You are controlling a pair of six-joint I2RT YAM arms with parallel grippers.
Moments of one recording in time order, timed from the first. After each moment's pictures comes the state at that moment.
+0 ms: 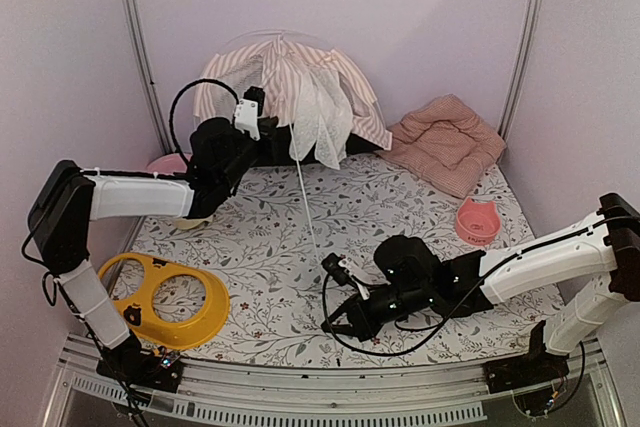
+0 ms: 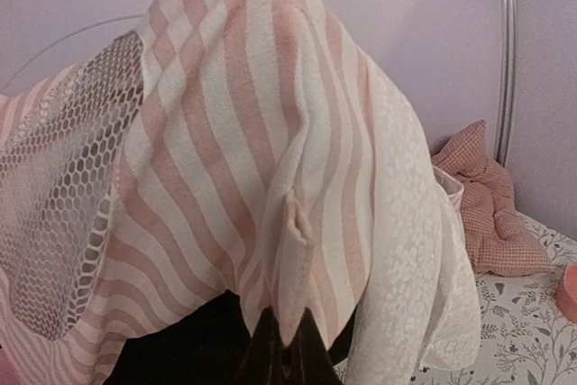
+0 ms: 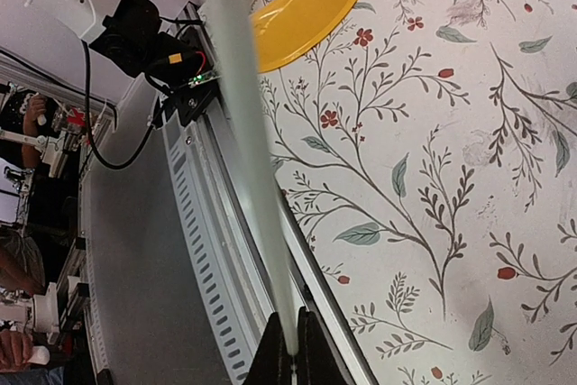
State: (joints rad) left arm -0.61 1.71 1.07 0.72 -0.24 0.06; right arm 1.21 1.52 0.77 0.14 -0.32 0.61
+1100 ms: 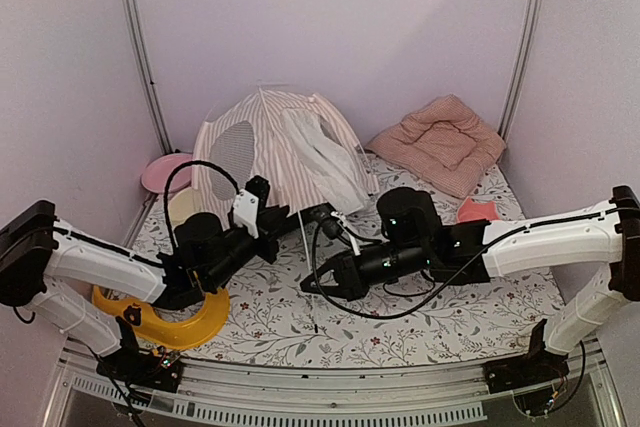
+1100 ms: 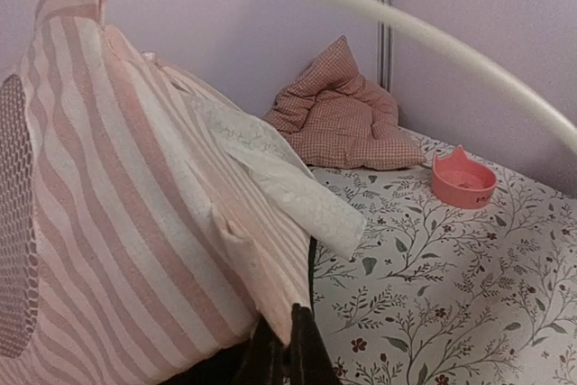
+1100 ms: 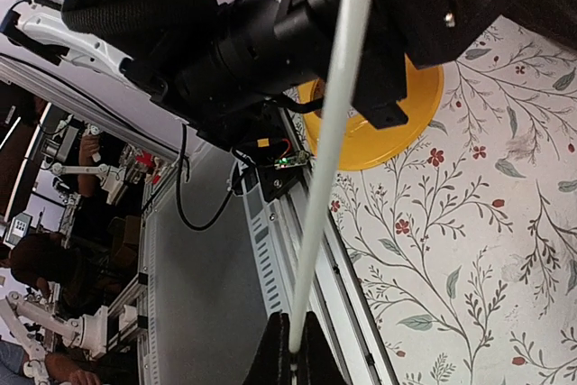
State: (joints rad) left arm -1.00 1.43 0.51 0.90 -0.39 0.02; right arm 1.13 1.52 0.94 0.16 -0.45 0.62
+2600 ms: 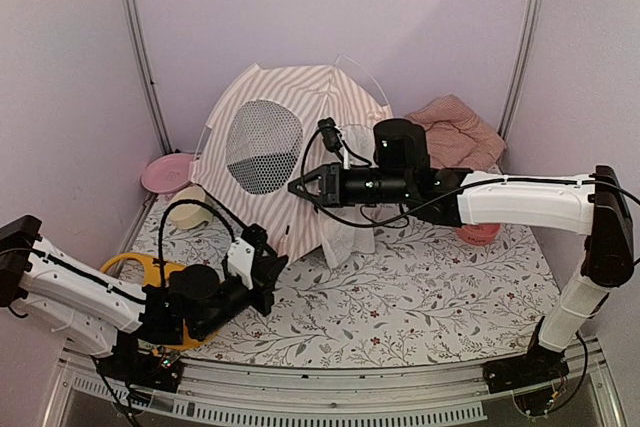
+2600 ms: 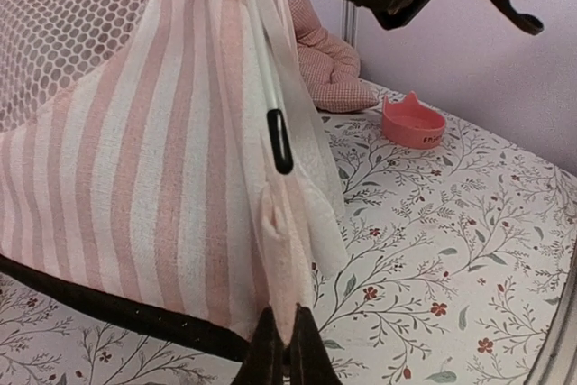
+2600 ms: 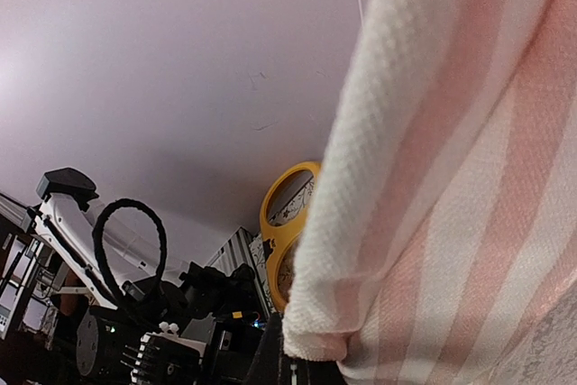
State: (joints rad) left arm -1.33 1.27 0.36 0.73 -0.66 -0.15; right arm 0.93 1.69 1.29 0.21 -0.39 0.67
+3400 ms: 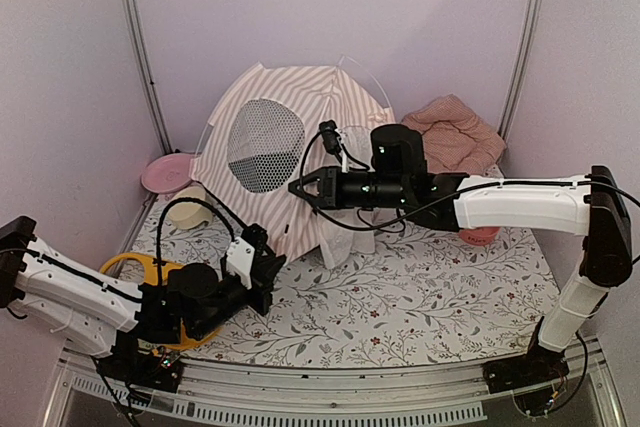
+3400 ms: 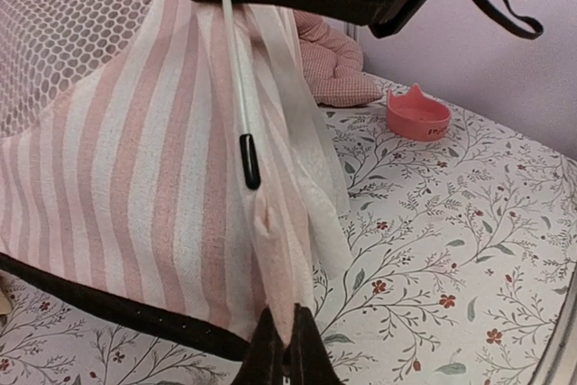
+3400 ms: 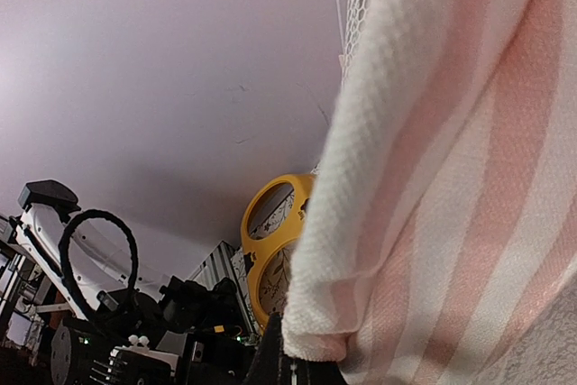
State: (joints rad) left arm -1.34 1.24 0.37 0.67 -0.67 -0.12; right arm 0.94 1.70 1.27 0.24 -0.31 0.66
